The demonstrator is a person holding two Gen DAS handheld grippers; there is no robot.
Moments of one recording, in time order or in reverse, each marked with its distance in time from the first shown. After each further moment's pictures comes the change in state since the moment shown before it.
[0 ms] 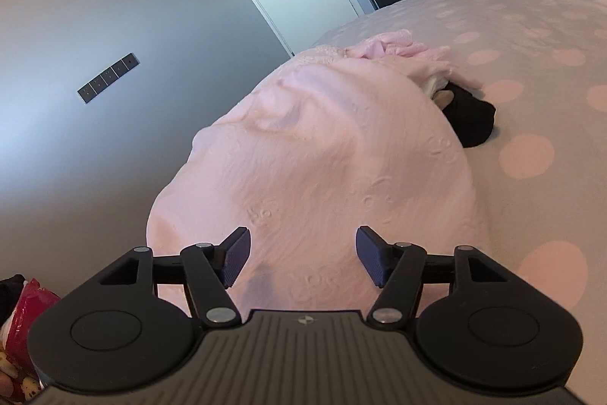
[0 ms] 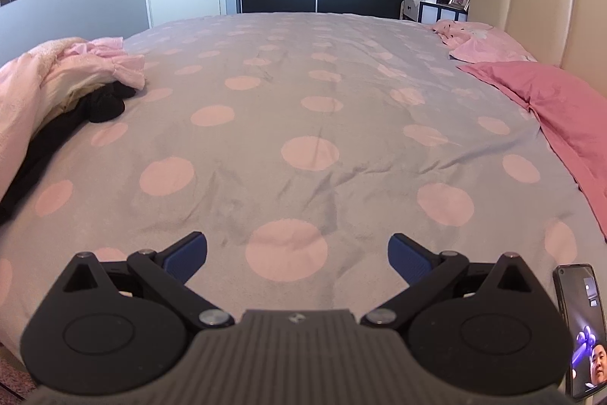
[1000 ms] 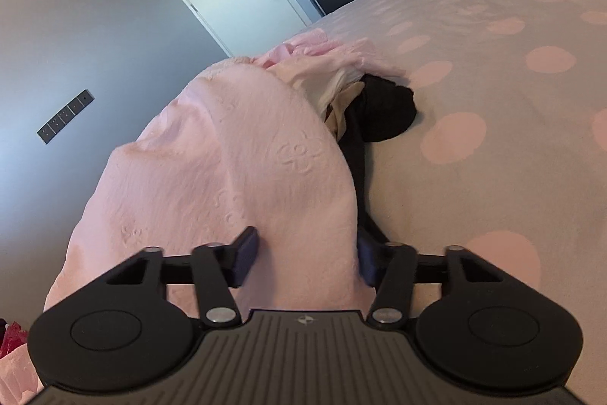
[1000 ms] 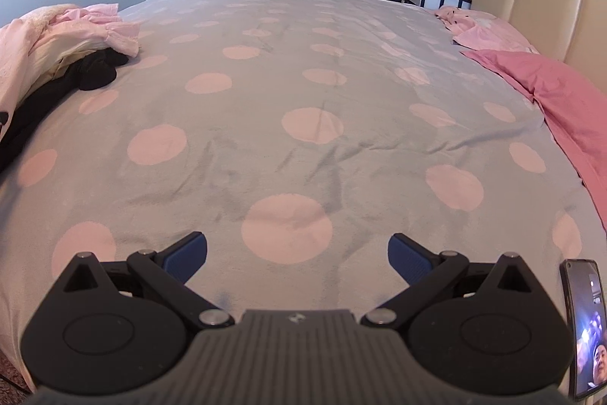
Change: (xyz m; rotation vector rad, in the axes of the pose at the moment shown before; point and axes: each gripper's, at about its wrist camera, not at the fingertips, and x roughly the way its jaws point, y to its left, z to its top) left arm 0.011 -0.072 -0.004 0.091 -0.047 -0.109; right arm 0.018 0.010 -0.006 -0.031 0.052 -0.014
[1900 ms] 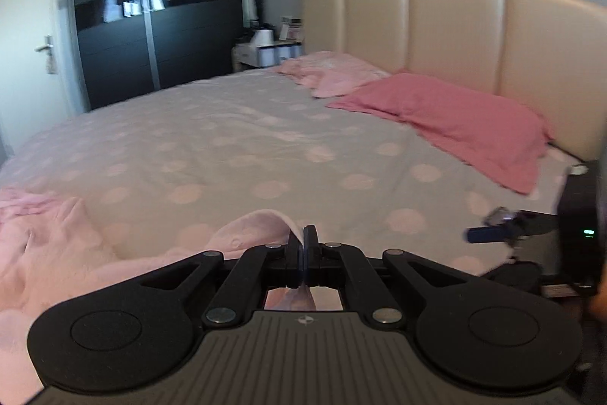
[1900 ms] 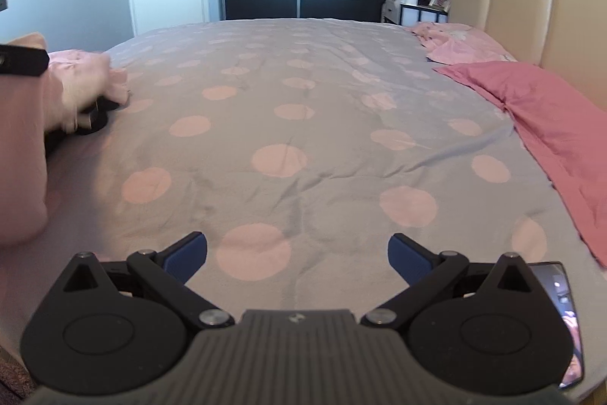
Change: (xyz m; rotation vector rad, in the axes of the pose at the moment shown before) left arm -0.216 -0.073 0.088 0.017 -0.317 -0.954; right arm -0.050 -0.041 0.012 0.077 -0.067 -0.026
